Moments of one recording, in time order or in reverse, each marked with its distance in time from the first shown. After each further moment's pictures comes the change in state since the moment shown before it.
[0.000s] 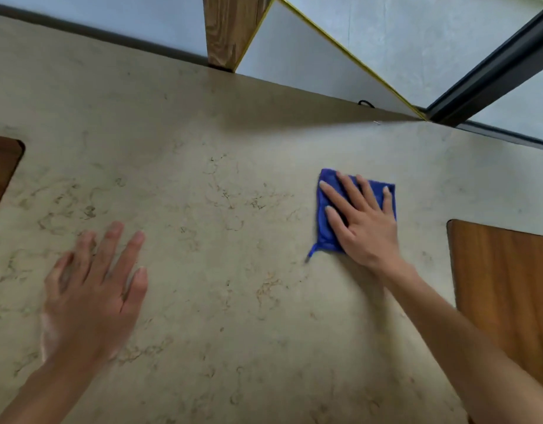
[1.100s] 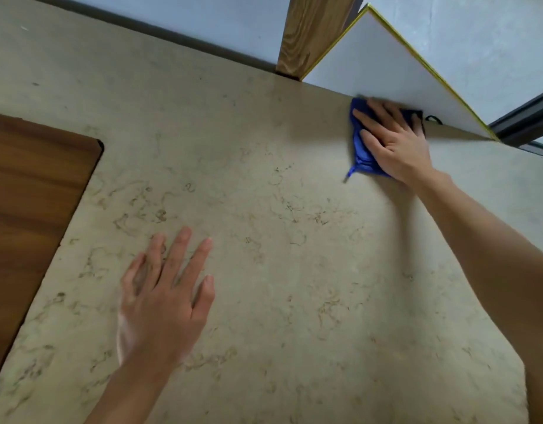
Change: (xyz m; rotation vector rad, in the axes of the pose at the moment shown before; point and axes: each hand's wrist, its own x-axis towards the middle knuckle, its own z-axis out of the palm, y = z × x) left_hand -0.004 0.013 -0.023 -0.016 -0.041 0.031; right_hand 0.183 -0.033 -0.029 0.134 -0.003 -0.093
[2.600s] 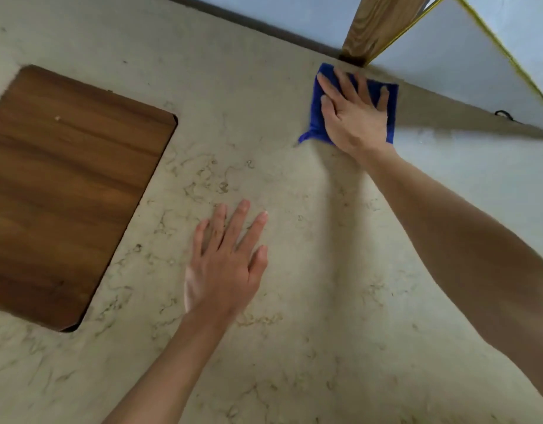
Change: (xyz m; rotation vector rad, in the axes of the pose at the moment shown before) left_hand 0.001 0.004 0.005 -0.010 0.081 0.005; right_hand 0.027 -0.178 0.043 0.013 -0.005 -0.042
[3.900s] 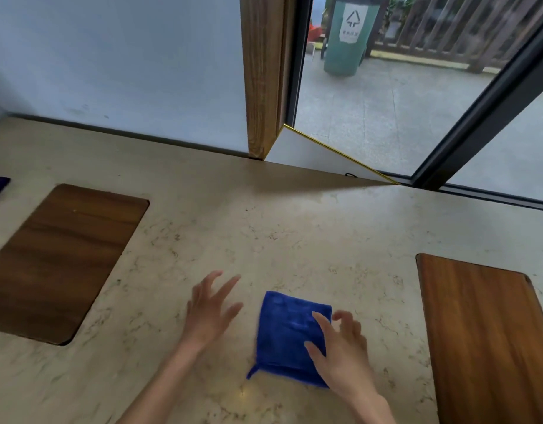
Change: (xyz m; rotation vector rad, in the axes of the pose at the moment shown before) left_hand -0.055 0.089 -0.055 -0.363 -0.310 -0.067; right_hand -0.418 0.088 -0.042 0.099 -0.243 0.223
